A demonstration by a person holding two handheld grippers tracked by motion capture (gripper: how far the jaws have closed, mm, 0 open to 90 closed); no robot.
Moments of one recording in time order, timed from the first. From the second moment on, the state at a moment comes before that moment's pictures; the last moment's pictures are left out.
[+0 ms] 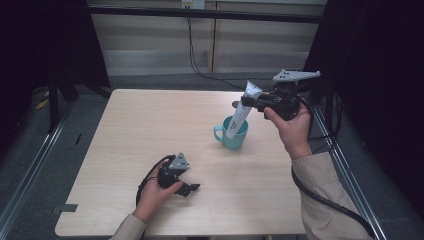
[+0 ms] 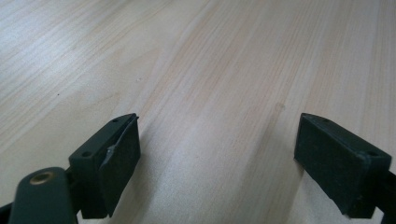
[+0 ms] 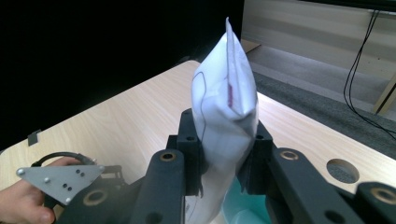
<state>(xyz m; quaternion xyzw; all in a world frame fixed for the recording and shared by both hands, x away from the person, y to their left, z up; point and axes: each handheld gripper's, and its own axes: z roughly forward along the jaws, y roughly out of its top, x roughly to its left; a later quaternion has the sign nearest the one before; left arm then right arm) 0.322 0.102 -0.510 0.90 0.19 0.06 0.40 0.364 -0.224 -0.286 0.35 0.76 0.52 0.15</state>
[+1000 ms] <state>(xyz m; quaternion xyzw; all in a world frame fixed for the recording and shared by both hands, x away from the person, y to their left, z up) 0.322 0.102 -0.510 0.90 0.19 0.06 0.39 0.392 -0.238 -0.286 0.39 0.74 0.51 0.19</state>
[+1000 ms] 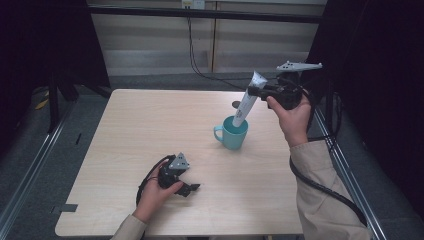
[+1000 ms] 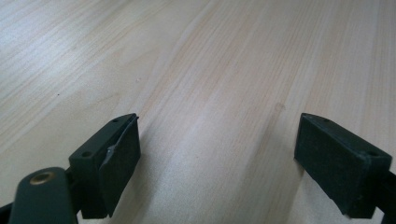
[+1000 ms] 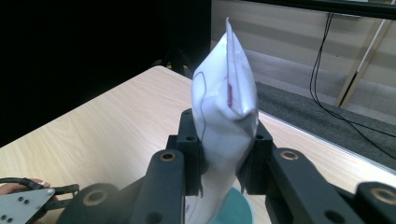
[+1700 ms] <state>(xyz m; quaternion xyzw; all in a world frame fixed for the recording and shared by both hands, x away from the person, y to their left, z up) 0.322 0.102 -0.510 0.90 0.19 0.07 0.39 0.407 -0.233 -0.312 0.41 0.74 0.49 0.20</state>
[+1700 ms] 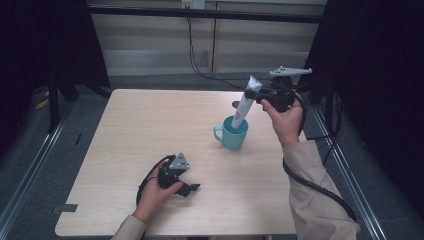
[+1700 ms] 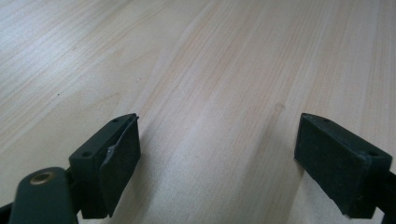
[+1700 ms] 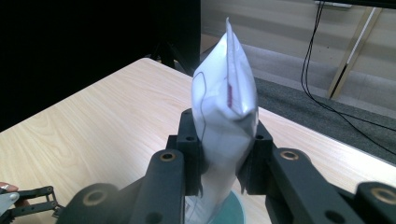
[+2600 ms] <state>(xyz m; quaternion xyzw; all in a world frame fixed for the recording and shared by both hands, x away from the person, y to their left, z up) 0.322 0.102 -0.510 0.90 0.19 0.07 0.39 0.416 -0.223 -0.341 0.42 0.75 0.48 0.20</state>
